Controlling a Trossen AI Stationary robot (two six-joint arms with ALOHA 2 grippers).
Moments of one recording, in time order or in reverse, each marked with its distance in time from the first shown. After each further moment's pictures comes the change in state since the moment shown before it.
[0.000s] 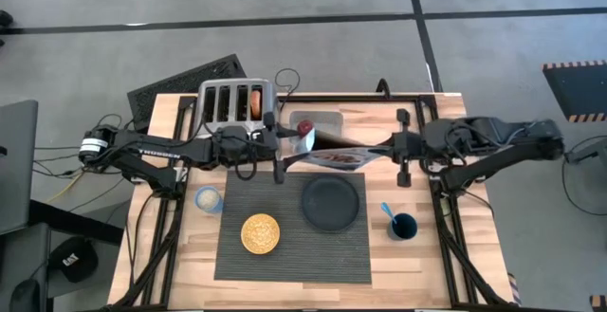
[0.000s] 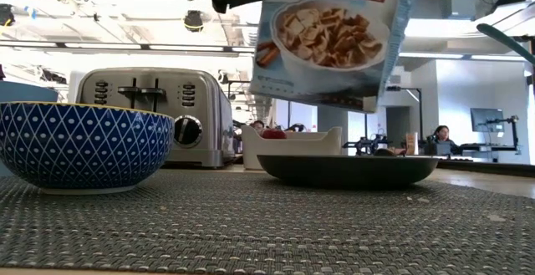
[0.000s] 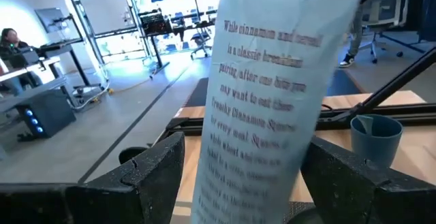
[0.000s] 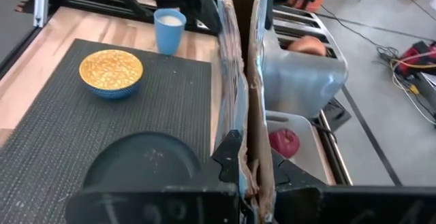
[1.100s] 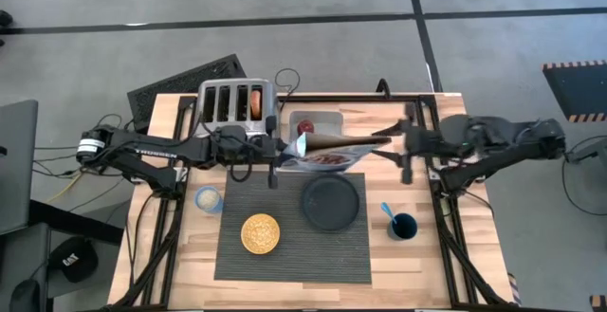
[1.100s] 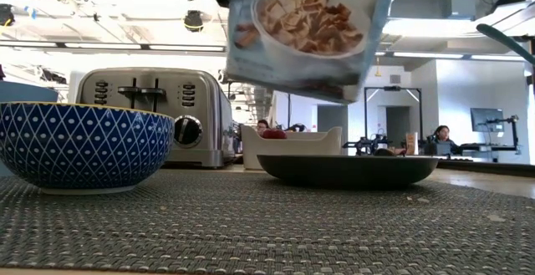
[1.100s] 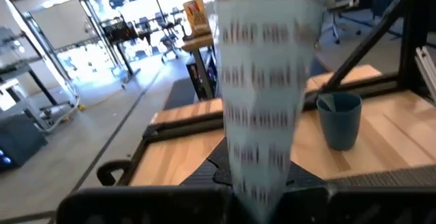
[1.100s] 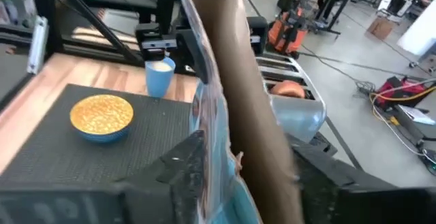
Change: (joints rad) left arm 0.001 -0.034 0.000 -0.059 0.127 0.100; right arm 0.017 -0.050 0.000 0.114 0.057 -0.028
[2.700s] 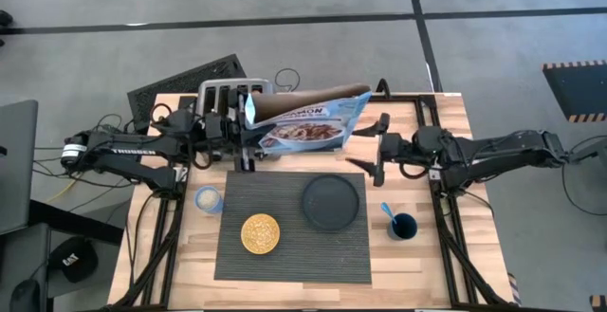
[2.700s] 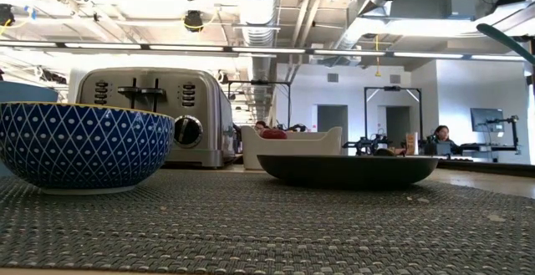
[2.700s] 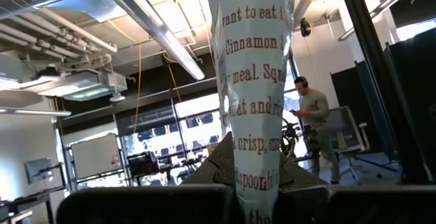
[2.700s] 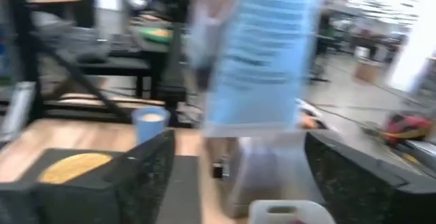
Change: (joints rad) left arm 0.035 -0.181 0.000 0.388 0.110 -0.027; right arm -0.155 0.012 -0.495 0.810 -0.183 -0.014
